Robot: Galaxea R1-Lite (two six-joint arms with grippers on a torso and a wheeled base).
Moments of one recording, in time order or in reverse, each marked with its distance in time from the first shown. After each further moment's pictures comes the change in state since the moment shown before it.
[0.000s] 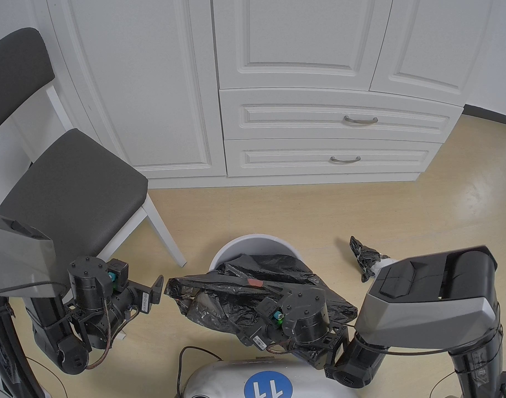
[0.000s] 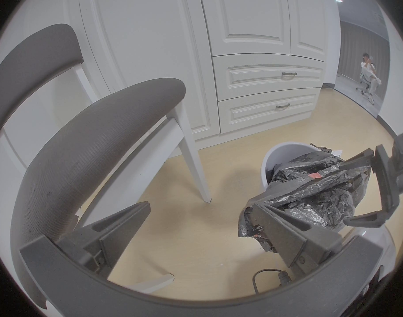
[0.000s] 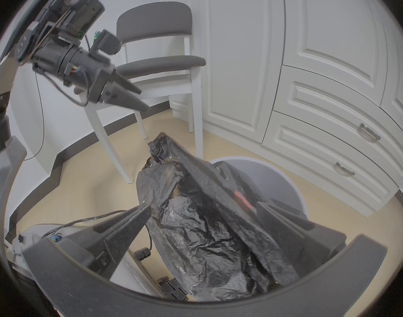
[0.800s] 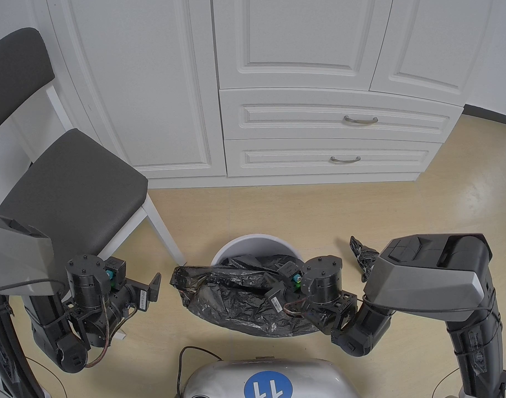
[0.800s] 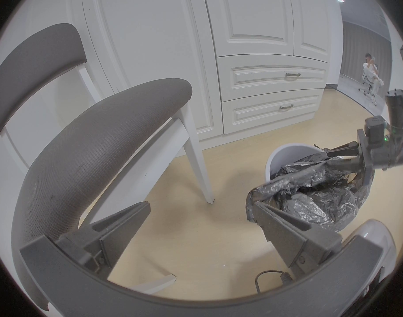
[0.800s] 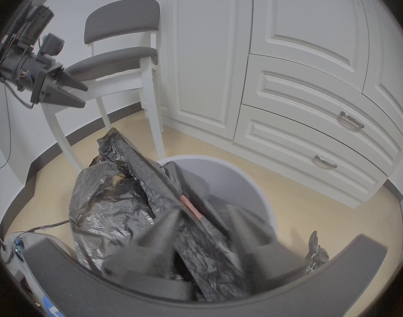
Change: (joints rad) left arm 0.017 -0.003 -0.005 0.000 0.002 0.002; right arm -0.169 0.050 -0.135 0.019 -0.001 -0.011
